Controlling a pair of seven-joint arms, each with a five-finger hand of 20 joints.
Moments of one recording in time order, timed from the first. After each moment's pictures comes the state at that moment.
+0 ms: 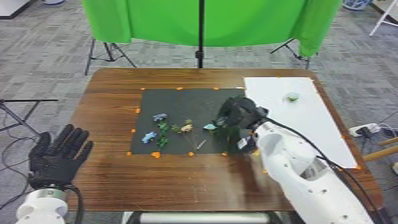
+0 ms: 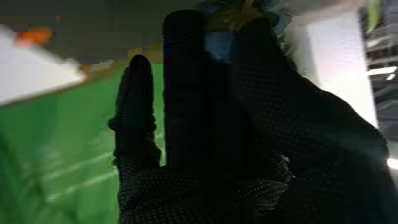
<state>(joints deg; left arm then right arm) 131.5 -61.6 -100.7 -125.1 1.8 23.1 18.4 -84.1 -62.6 63.4 -103.6 -135.3 -11.8 9.9</state>
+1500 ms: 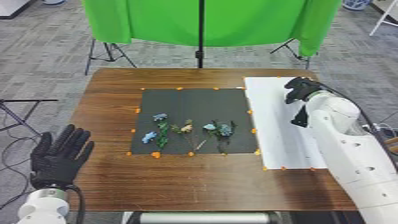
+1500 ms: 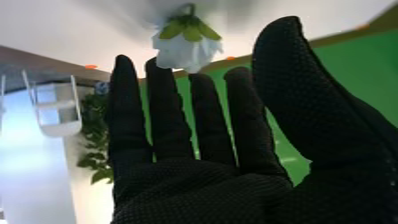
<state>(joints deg) 131.2 -61.5 -100.2 -124.8 1.8 22.9 18.4 -70.7 -60.2 75.8 -84.3 -133.6 -20.8 25.6</state>
